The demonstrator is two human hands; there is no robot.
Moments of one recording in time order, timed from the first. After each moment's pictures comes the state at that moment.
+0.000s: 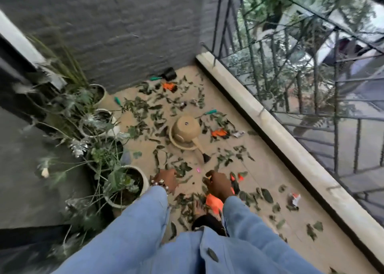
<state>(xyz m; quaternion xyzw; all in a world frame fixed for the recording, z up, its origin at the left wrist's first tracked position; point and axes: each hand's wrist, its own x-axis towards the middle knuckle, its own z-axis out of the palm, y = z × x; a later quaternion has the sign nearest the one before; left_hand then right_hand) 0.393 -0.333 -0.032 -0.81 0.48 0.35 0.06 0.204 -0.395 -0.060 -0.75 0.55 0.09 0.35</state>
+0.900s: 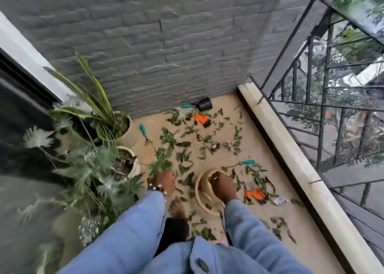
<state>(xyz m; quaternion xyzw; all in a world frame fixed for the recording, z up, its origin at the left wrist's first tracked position) 0.729 -0.630 -0.050 -0.86 0.39 0.33 0.01 0.547 -0.741 -0.075 -0.76 0.54 0.13 0.34</state>
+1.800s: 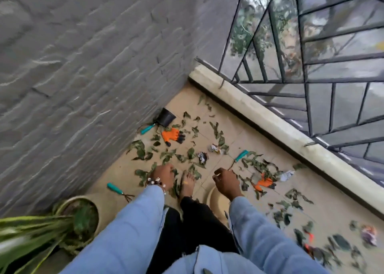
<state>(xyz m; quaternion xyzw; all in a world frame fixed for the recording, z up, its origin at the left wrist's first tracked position) 0.915 -1.026 -0.116 -0.73 0.55 0.40 0.12 0.689 -1.014 -0.134 -0.53 0.72 0.08 0.43</state>
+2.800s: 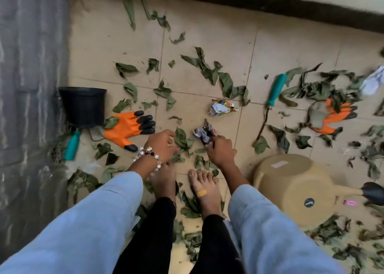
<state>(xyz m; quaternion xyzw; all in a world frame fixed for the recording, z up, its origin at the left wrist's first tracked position) 0.876 -1.240 -0.613 -0.52 0.63 0.49 0.30 0.723 -1.116 -0.659 -0.29 0.83 0.04 0.47</state>
